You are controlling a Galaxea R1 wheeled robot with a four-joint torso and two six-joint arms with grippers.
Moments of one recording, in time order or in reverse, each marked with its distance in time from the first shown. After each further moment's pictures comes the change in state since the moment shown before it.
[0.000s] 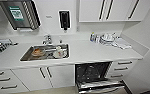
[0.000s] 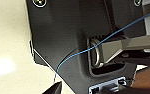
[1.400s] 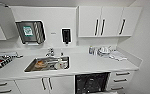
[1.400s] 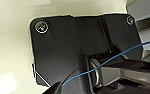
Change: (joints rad) left arm 0.028 0.009 -0.001 0.000 0.010 0.000; right arm -0.021 -0.026 0.036 0.014 -0.001 0.000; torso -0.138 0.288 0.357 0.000
